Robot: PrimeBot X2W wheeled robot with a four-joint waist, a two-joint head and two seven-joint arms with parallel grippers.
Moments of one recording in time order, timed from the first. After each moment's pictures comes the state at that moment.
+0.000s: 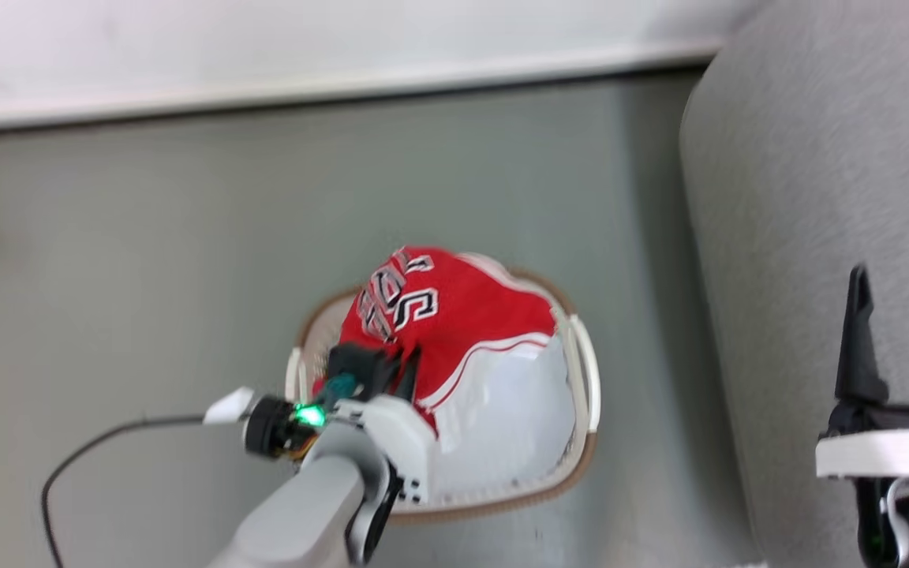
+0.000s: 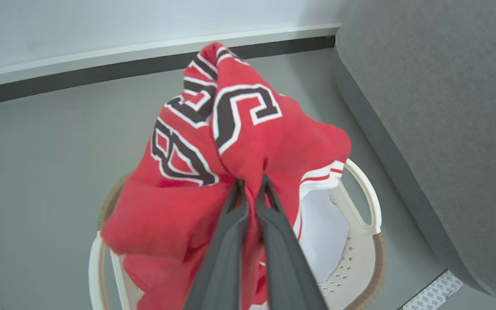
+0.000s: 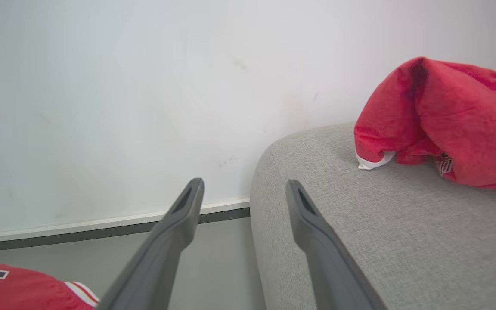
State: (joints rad) left arm -0.72 0.09 -0.88 0.86 -0.64 0.18 -0.25; right arm -0.30 -0.05 -0.11 0.18 0.27 0.13 -0.26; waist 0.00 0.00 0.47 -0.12
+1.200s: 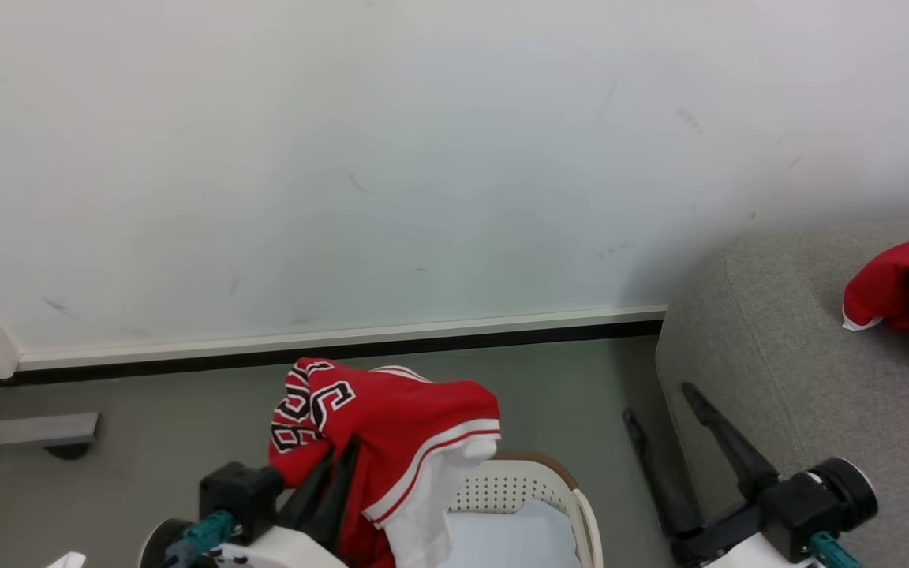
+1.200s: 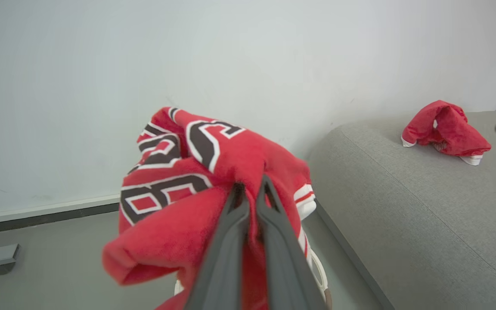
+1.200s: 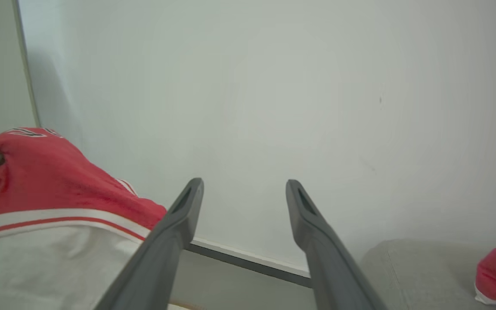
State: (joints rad) left arm -0.23 0.55 -0.78 -0.15 -0.71 0.45 -0.10; right arm -0.14 -0.11 0.30 0.18 0.21 0.13 -0.26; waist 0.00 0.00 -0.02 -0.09
